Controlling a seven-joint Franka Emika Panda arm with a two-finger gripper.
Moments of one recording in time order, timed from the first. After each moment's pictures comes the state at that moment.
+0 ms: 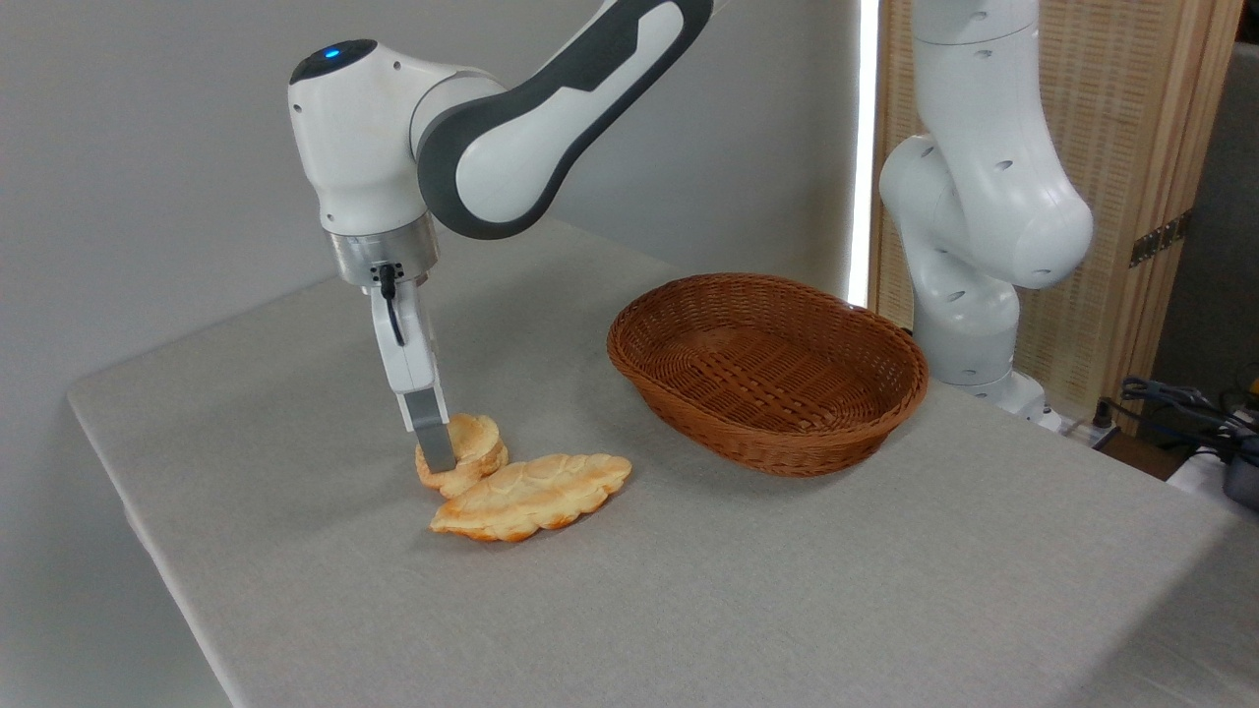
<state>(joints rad) -0.30 0.14 -0.07 -1.92 -0.02 2.09 0.86</state>
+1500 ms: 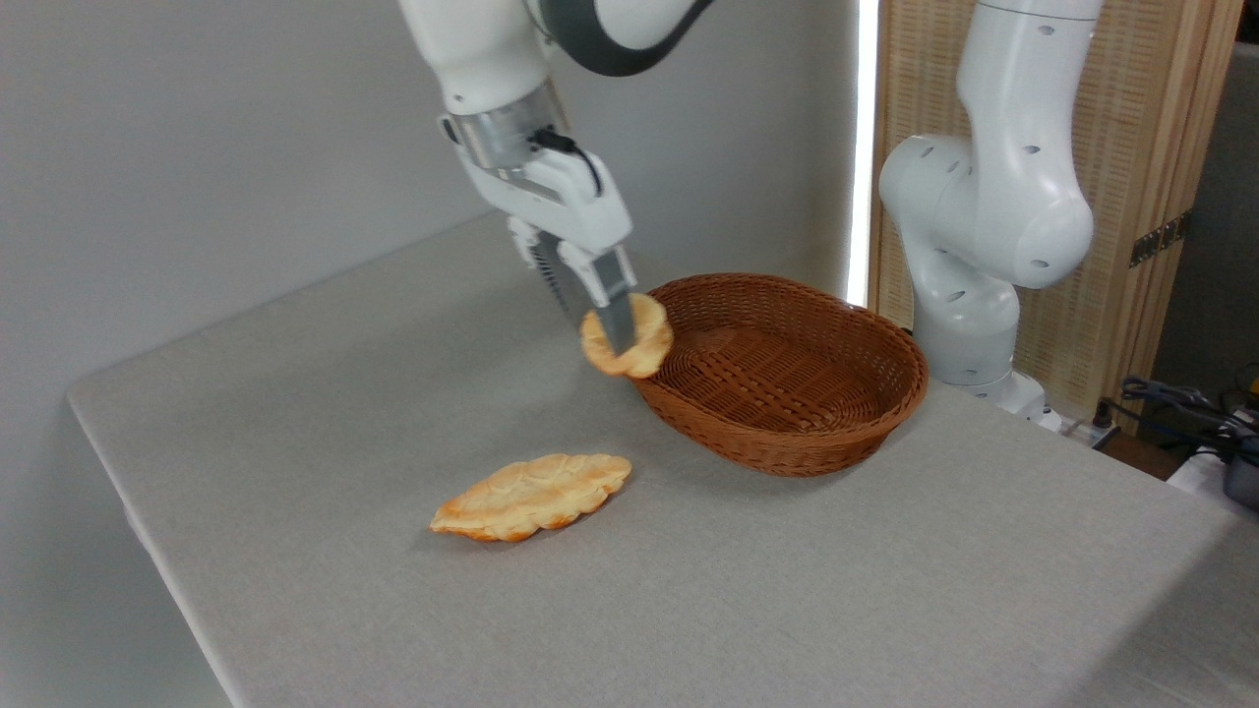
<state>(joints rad) -0.29 -0.24 -0.02 -2.10 -0.02 1.65 0.53</state>
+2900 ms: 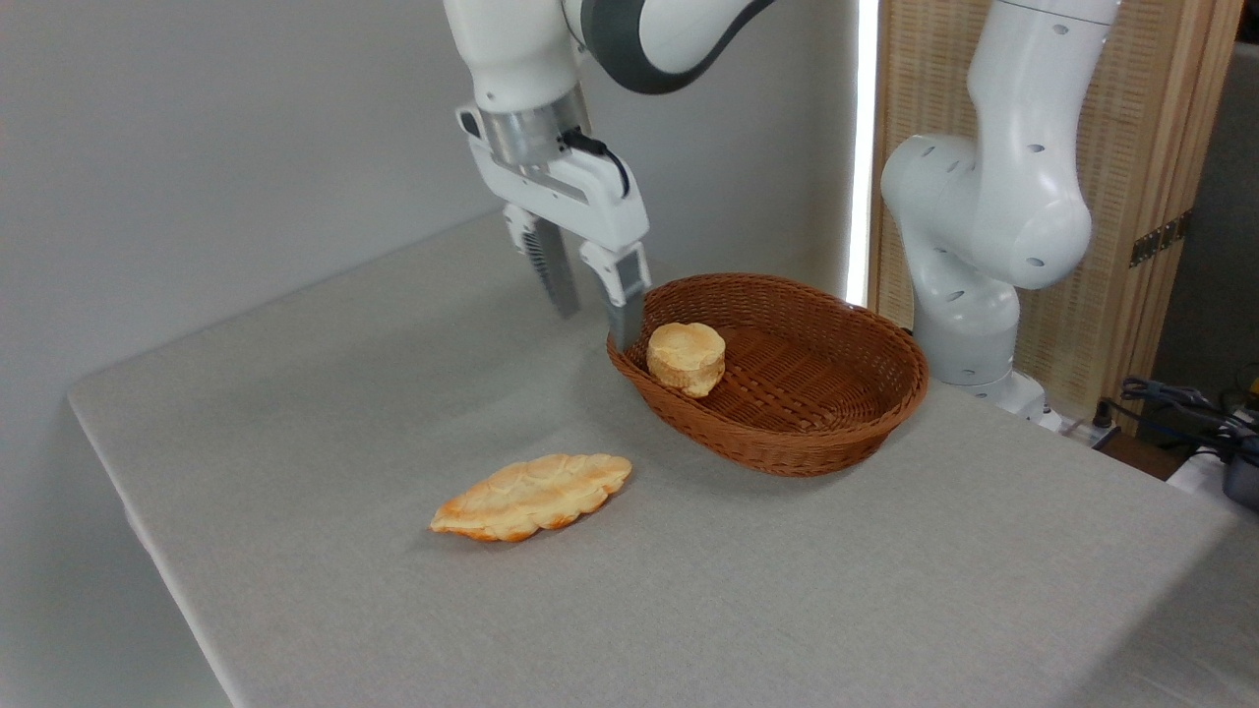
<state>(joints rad) -0.32 -0.32 -0.01 -2.20 -0.11 1.80 0.45</state>
